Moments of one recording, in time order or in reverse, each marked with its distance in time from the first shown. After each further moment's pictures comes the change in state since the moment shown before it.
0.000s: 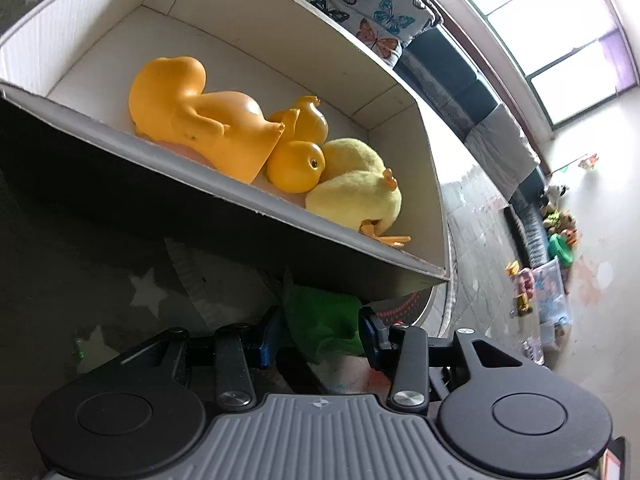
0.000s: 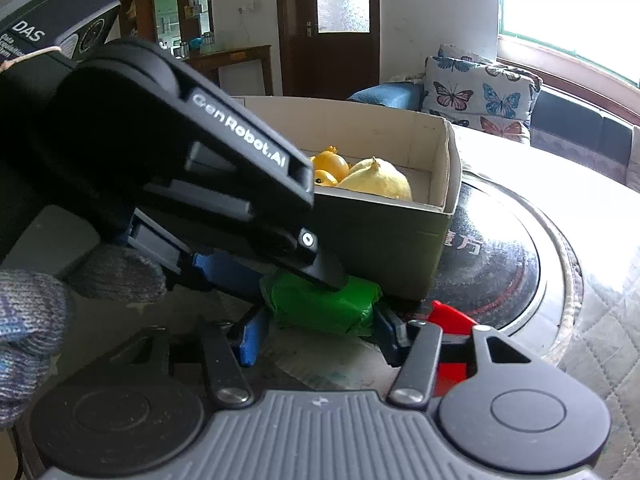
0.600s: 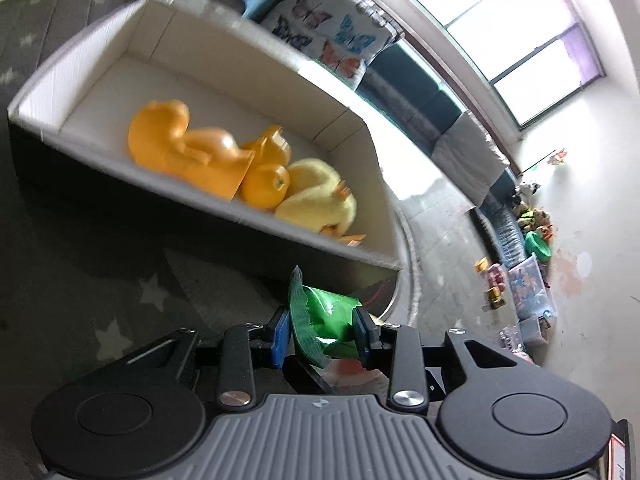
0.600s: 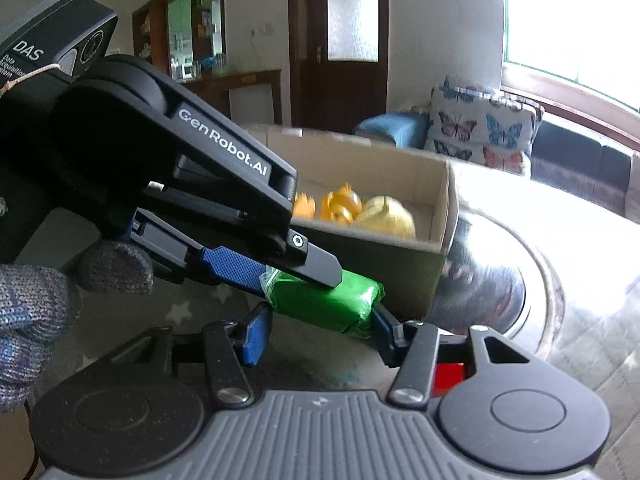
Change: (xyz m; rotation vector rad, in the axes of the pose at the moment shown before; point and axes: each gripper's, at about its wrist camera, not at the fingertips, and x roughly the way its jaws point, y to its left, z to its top) left arm -0.051 -0.013 -0.016 0.105 -0.093 -0.069; right arm -0.044 0.011 0.006 -0.037 -0.092 0.005
